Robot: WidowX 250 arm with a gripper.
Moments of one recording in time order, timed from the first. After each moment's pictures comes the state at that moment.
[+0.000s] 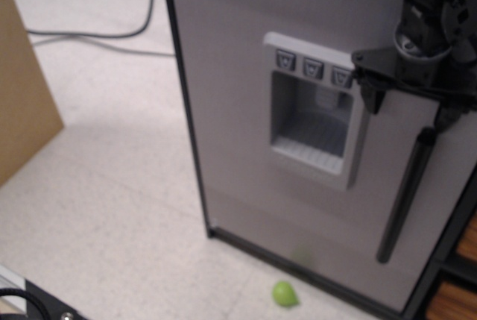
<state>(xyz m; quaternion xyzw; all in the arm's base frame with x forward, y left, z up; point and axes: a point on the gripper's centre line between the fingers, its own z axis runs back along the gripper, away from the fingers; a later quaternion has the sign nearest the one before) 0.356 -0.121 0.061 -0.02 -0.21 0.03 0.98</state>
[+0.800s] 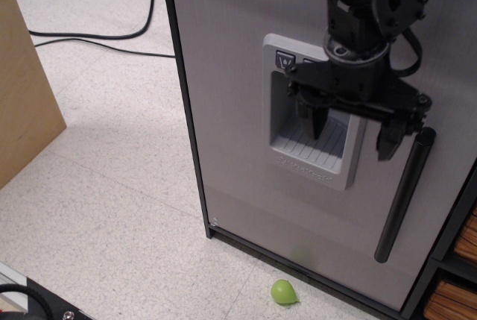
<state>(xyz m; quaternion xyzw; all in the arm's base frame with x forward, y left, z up) 0.287 -0.092 0.076 -0.03 -0.13 0.03 0.99</state>
